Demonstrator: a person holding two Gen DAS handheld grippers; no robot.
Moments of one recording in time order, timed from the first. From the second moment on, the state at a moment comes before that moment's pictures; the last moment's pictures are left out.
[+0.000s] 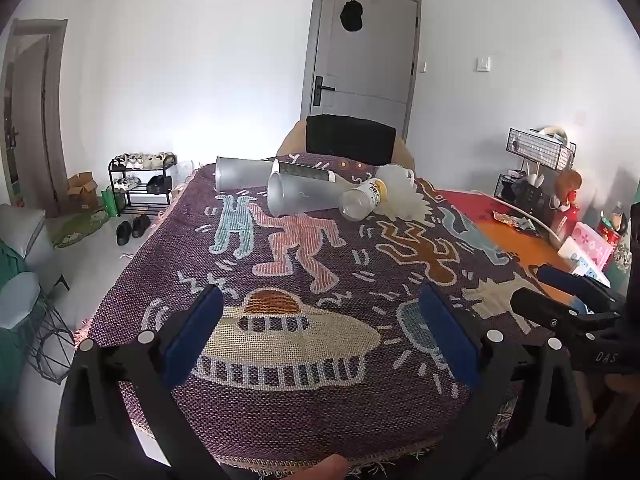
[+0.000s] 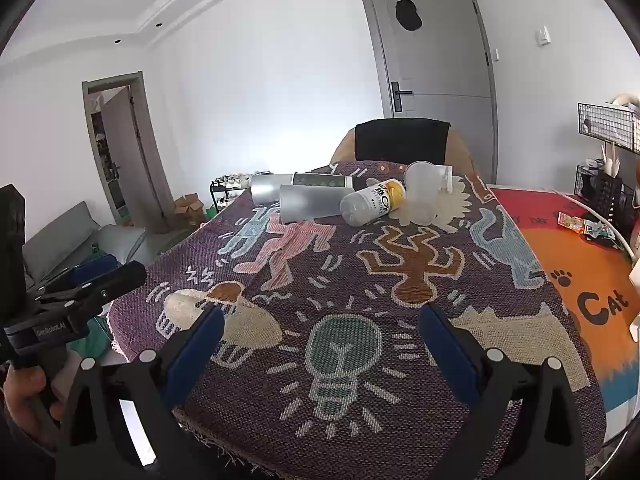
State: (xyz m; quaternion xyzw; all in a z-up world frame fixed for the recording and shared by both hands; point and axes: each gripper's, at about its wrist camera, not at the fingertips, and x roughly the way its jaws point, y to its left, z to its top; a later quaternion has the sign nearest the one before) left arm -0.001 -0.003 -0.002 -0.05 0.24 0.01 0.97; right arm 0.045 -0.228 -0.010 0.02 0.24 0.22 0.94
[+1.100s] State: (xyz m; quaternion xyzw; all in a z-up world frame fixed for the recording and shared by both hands) left arm 0.001 0.004 0.001 -0.05 0.23 0.01 0.97; right arm 0.046 -0.230 -0.006 0.02 0.24 0.23 0.94
